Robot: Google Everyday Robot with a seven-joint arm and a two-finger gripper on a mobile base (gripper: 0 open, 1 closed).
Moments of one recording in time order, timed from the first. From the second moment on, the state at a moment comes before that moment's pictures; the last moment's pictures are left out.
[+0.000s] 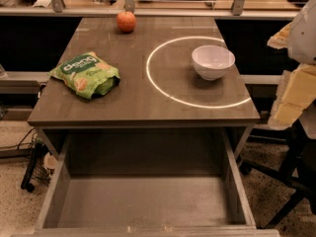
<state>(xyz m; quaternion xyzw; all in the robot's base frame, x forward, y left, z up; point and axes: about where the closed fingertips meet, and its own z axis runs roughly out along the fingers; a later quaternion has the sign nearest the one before) 0.438 -0.216 0.977 -0.60 0.78 -0.04 0.16</state>
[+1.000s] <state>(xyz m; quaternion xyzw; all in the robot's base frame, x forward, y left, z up) 0.441 -0.231 0.978 -0.60 0.78 -0.03 0.18</state>
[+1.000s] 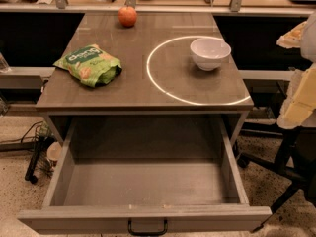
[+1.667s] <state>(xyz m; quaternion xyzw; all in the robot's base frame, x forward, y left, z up) 0.407 -0.227 0.935 -0.60 0.78 0.02 0.20</state>
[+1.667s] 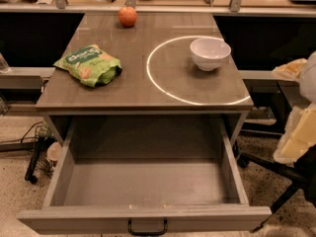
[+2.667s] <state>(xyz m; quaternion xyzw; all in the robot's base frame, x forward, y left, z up) 0.361 -0.165 0.849 -0.64 0.73 0.09 0.22</state>
